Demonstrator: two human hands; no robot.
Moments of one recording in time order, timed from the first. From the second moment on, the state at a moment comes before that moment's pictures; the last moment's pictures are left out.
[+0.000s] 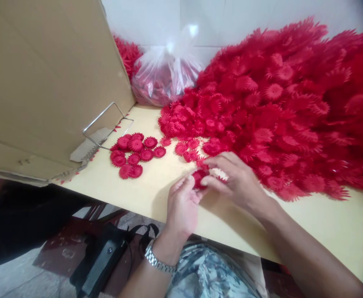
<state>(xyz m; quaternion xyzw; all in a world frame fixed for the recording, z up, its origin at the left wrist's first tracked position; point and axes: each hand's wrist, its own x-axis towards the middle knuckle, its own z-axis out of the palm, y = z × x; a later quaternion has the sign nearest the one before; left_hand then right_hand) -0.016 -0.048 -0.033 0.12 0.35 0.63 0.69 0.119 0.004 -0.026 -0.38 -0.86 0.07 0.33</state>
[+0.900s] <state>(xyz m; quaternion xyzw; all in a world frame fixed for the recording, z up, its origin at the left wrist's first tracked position) -0.008 -0.054 -0.038 0.16 0.43 0.63 0.63 0.098 -0.009 -0.039 -0.34 -0.88 -0.02 0.33</state>
